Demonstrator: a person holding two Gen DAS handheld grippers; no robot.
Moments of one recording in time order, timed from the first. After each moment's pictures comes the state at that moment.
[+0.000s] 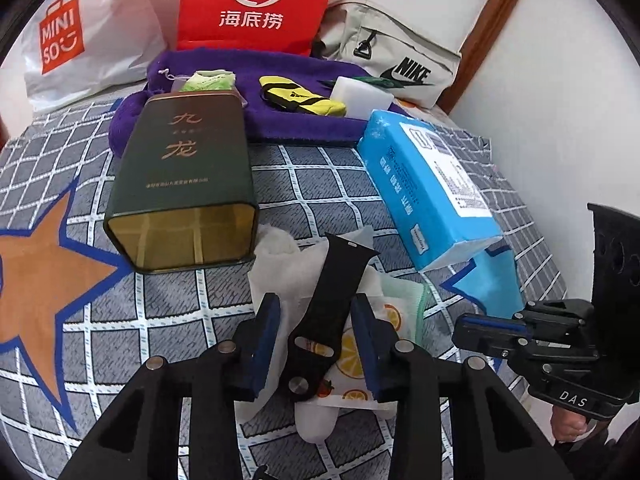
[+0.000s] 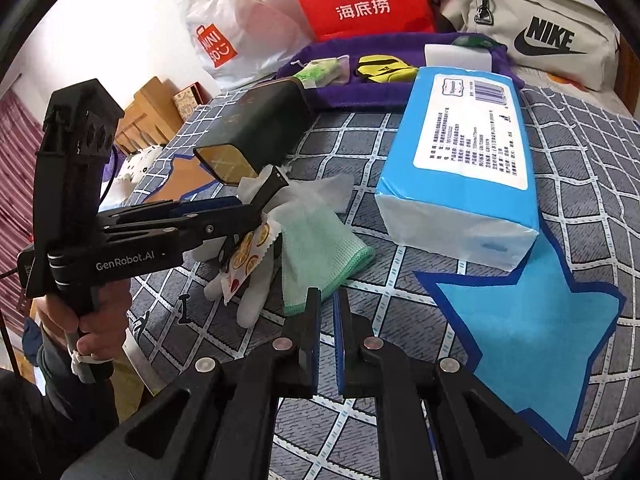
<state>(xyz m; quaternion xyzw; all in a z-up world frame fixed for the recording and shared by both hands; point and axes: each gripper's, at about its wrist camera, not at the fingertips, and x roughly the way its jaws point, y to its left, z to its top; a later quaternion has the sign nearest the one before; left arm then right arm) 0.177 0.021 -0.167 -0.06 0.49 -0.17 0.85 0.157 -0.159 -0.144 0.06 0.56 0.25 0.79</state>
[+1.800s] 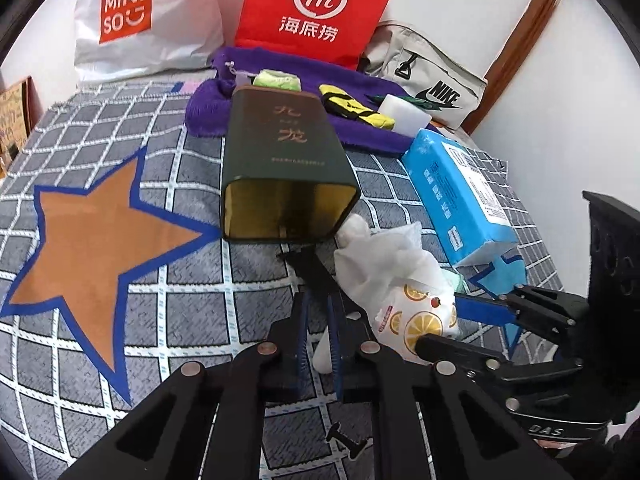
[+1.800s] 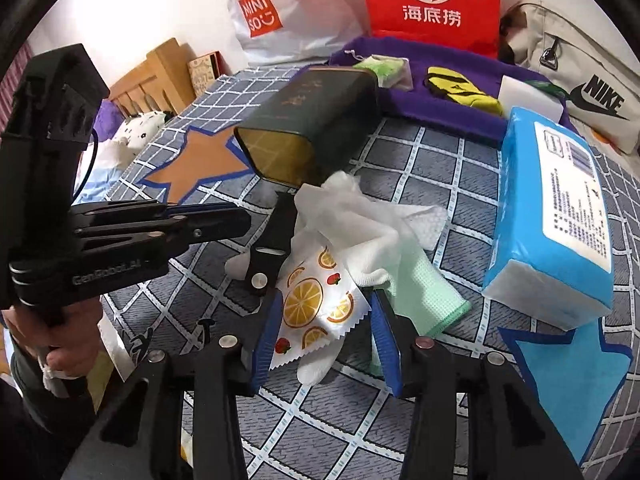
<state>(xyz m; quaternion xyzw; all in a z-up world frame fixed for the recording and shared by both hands) 0.157 0.076 -0.170 -0.11 0.49 -0.14 0.86 0.161 -0.078 -0.143 -0.02 0.55 0.26 0.79</state>
